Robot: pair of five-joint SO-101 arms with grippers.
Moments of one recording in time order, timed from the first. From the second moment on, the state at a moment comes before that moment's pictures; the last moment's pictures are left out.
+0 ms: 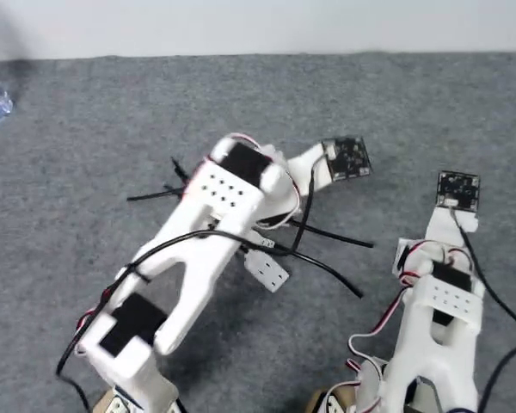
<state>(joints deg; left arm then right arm) 29.8 10.6 -11.8 84.0 -38.6 22.1 -34.5 65.4 33.1 10.7</state>
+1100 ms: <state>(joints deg) -38.2 8.2 -22.5 99.4 -50.2 16.7 -34.4 68.9 28.7 10.7</state>
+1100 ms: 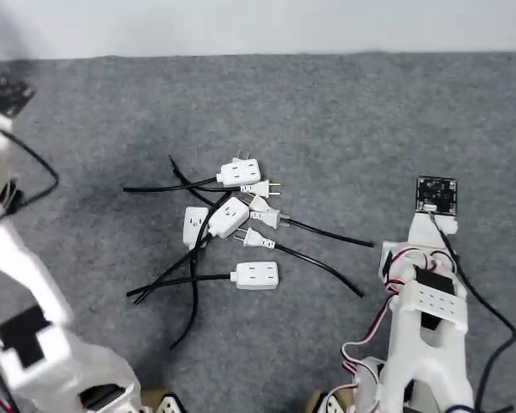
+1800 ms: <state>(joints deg) -43.5 44.2 -29.5 97.6 -50.7 13.9 -34.5 71.4 24.7 14.1</state>
